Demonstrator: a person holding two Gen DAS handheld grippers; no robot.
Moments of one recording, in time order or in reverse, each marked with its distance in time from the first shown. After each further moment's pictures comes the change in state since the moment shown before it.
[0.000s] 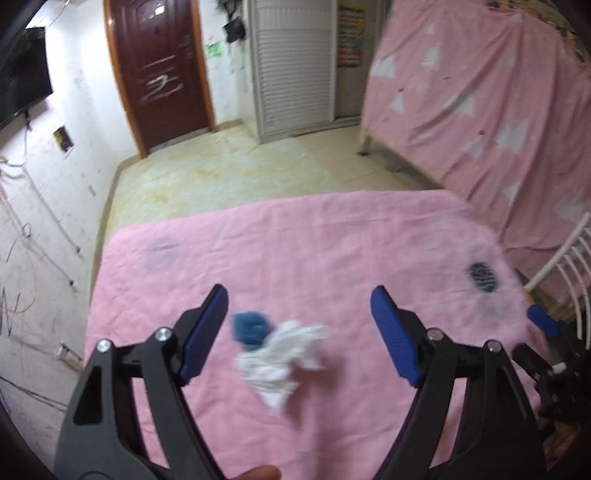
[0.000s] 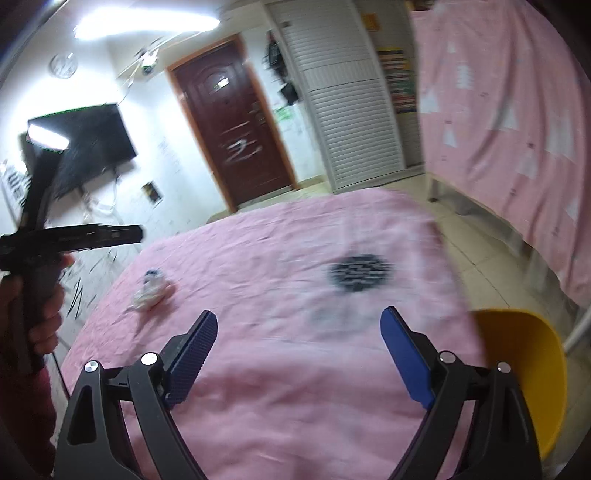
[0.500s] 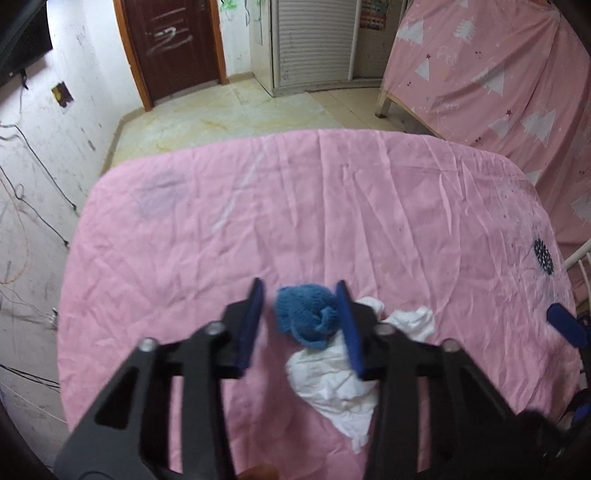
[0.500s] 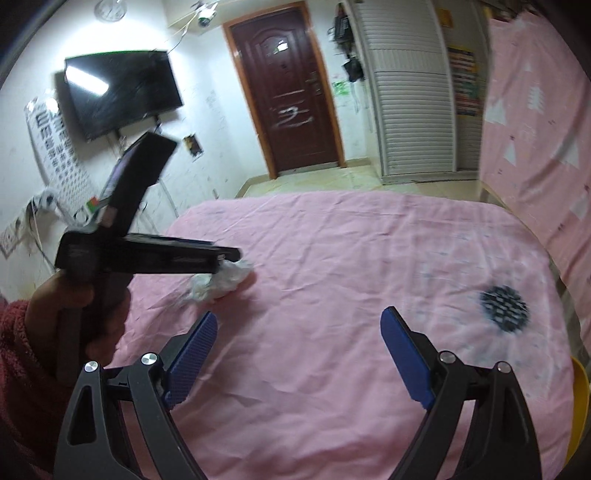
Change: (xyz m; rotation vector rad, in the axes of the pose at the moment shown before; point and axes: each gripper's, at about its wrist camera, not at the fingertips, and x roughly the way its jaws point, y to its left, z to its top) left arm 0.070 0.043 -0.021 -0.072 0.163 -0.024; right arm 0.059 0.111 0.013 -0.193 0.121 0.091
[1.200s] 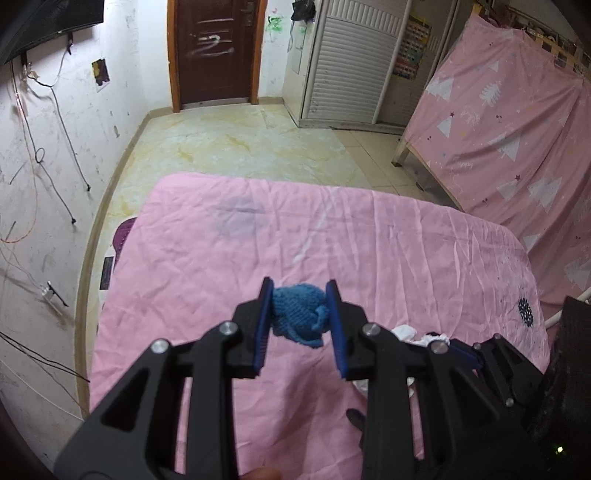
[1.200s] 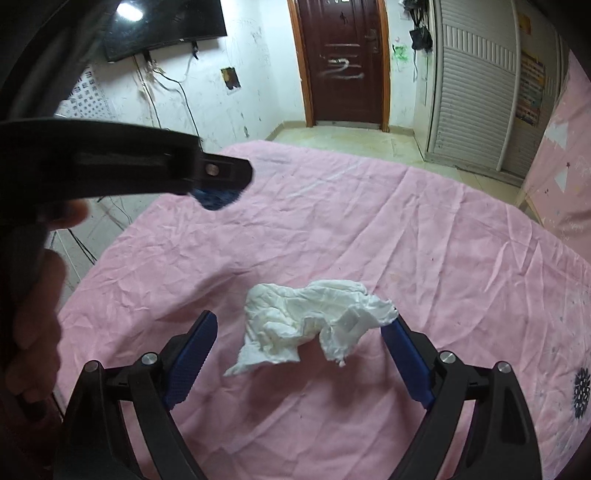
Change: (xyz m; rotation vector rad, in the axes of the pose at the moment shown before) left arm -0.056 0.063 0.000 -0.168 -0.139 -0.003; right arm 0.111 0.086 0.030 -0.171 0.229 0.037
